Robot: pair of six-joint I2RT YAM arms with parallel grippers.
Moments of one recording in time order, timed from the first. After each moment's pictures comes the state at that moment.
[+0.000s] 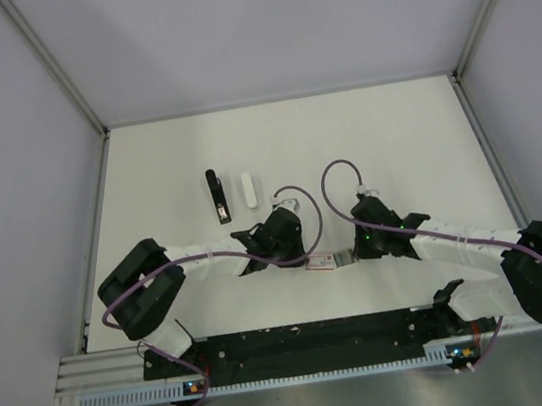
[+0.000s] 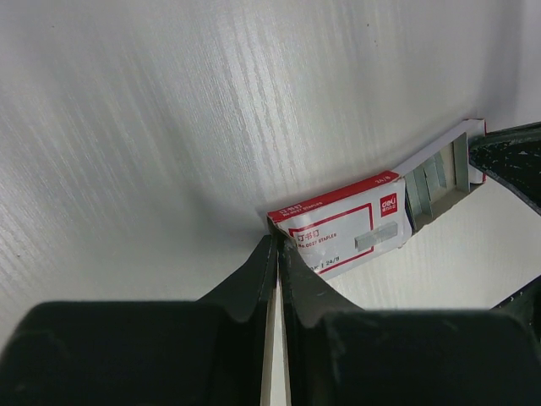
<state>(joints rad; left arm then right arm) -0.93 1.63 0.79 -0.06 0.01 -0.76 0.69 1.23 0.52 -0.30 0.11 0.71</state>
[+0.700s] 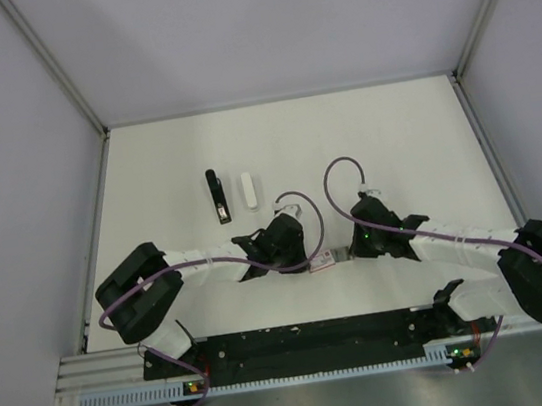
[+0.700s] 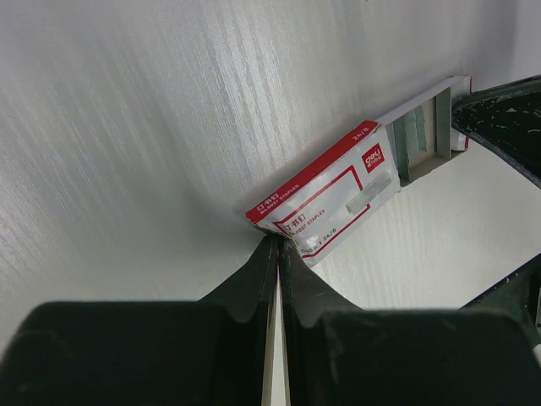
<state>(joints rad) -0.97 1.61 0.76 -0.05 0.01 -0.79 0.69 1.24 0.50 -0.23 0.11 0.80</state>
